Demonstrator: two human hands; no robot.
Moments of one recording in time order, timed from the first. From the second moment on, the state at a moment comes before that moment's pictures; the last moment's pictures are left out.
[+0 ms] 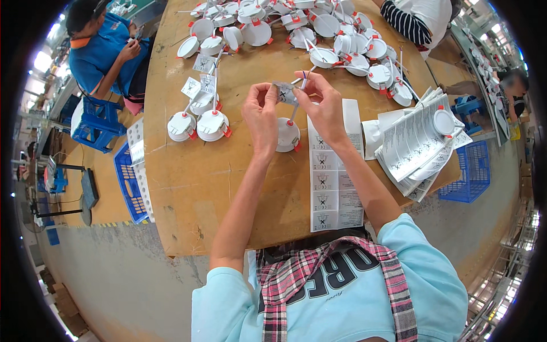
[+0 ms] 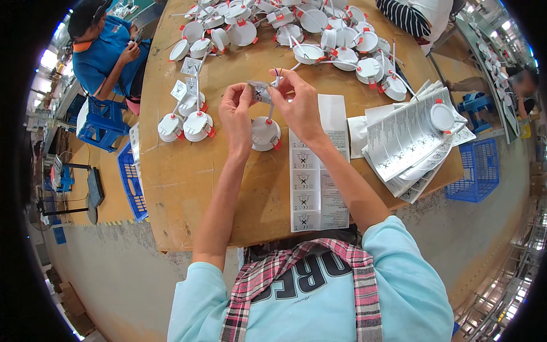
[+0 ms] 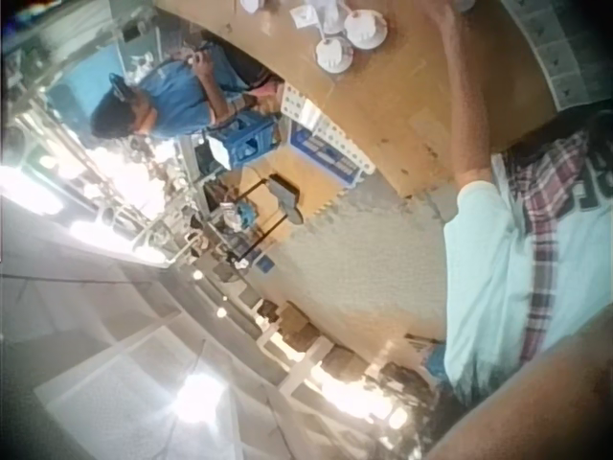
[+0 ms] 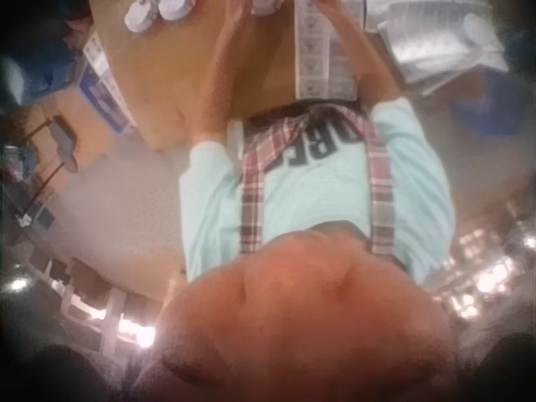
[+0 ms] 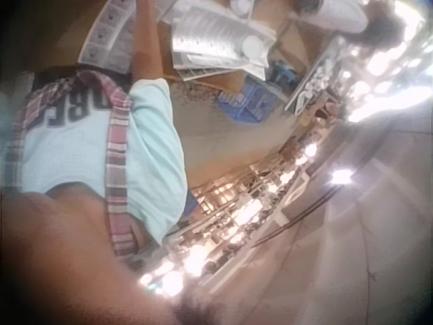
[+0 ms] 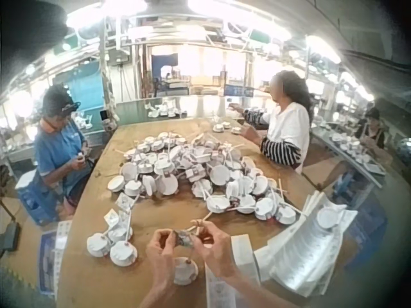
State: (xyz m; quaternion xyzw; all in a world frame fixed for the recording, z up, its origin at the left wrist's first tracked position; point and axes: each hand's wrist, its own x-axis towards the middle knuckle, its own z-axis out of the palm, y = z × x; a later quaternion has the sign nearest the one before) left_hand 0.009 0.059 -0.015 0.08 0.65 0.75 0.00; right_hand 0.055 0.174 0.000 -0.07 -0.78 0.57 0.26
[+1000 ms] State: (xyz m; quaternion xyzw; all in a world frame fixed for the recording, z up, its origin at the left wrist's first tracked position) left_hand 0.015 0.061 -0.019 0.04 0.55 0.83 -0.05; right_hand 0.064 0.177 0.012 -0.08 -0.78 0.60 0.17
